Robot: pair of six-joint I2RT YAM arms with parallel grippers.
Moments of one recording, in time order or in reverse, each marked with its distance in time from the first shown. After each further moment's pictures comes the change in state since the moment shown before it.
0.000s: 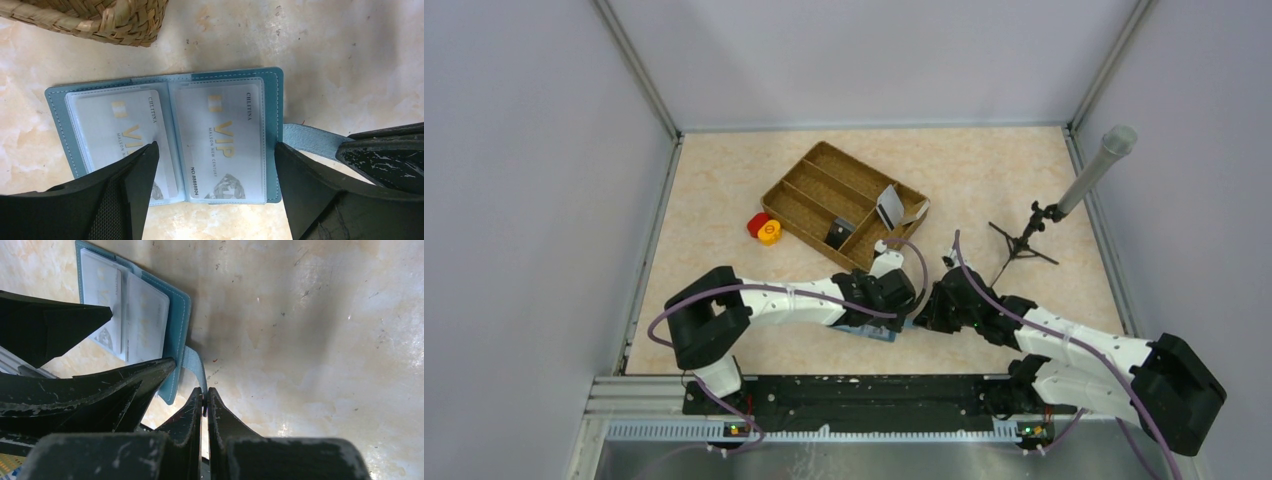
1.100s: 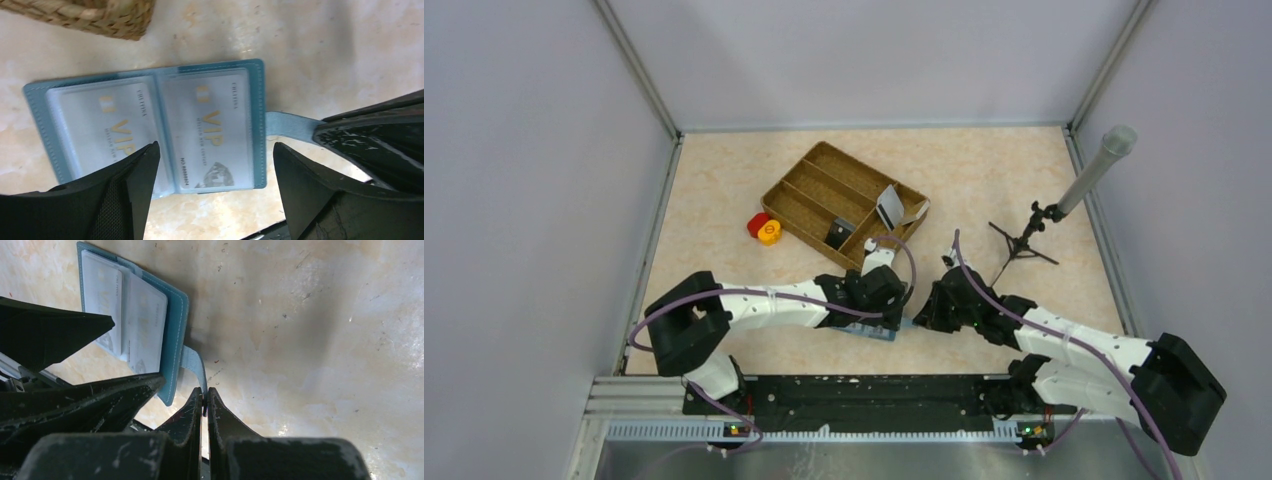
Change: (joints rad) left arm 0.033 -0.102 -0.096 0.120 0.106 -0.023; right arm 0.000 0.001 0.008 0.002 0.001 -0.005
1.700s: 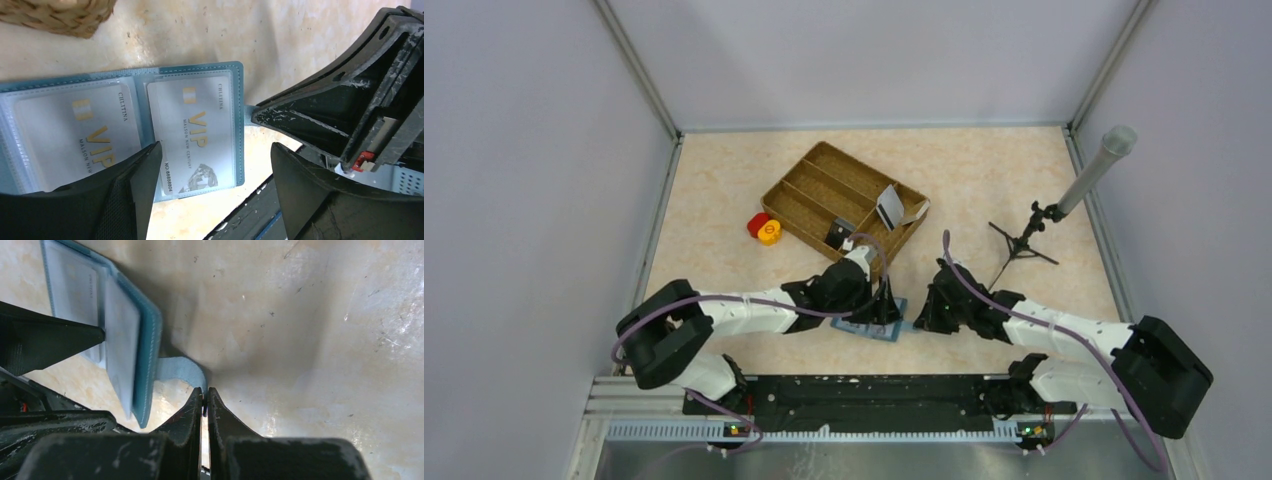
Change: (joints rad) left arm 0.147 -0.116 -0.304 0.472 0.362 -0.091; right arm 0.000 0.126 0.024 -0.013 -0.009 -0.018
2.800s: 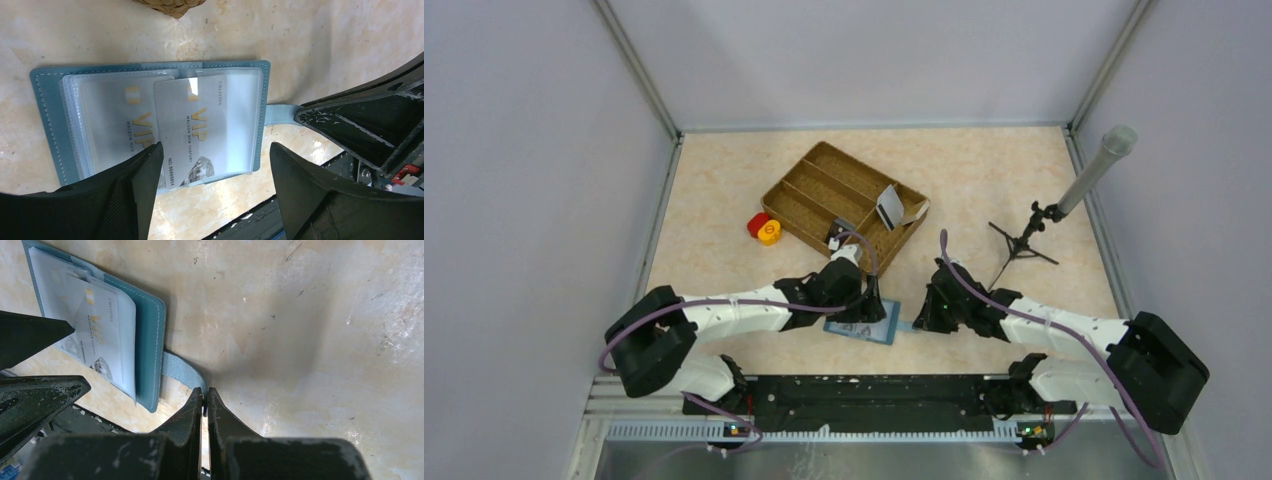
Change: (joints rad) left arm 0.004 -0.076 0.063 -0.311 -0.161 -0.010; right arm 0.000 0.012 0.013 -0.003 0.000 -0.002
